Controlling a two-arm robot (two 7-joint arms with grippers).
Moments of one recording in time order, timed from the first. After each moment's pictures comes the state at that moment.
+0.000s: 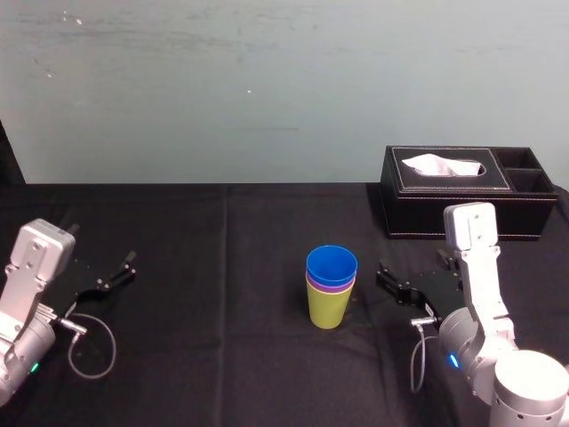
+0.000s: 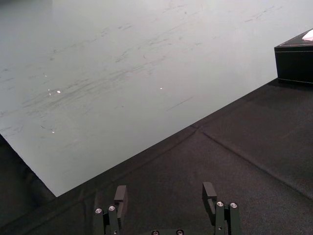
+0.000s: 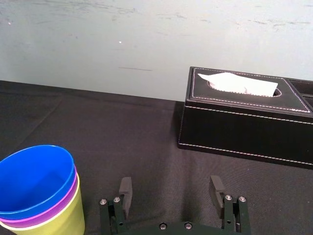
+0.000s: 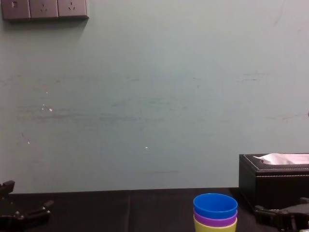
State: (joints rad) left arm -0.20 0.60 0.45 -1.41 -0.25 -0.12 0.03; right arm 0.09 0.12 -0.17 -1.55 0.03 0.30 -0.02
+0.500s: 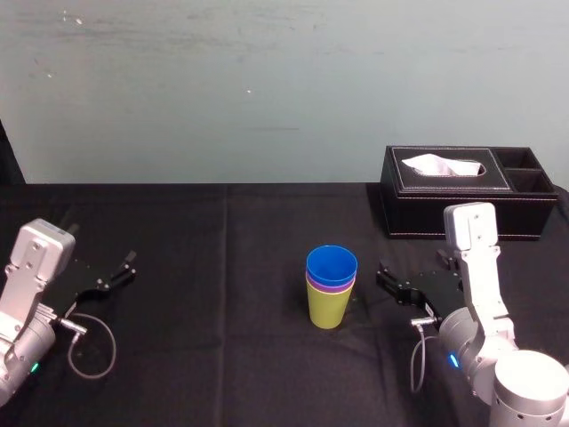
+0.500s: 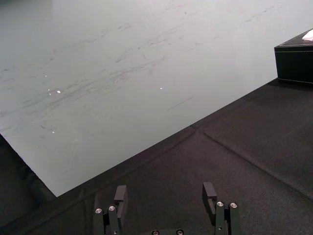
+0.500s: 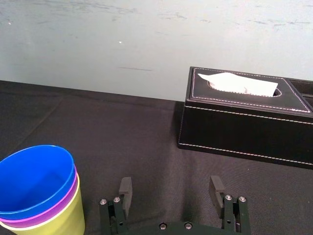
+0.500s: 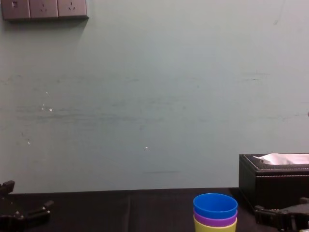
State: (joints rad) left arm -0.20 0.60 0.45 -1.41 -0.25 -0.12 0.03; right arm 0.09 0.12 -0.17 -1.55 0.03 0.30 -0.02
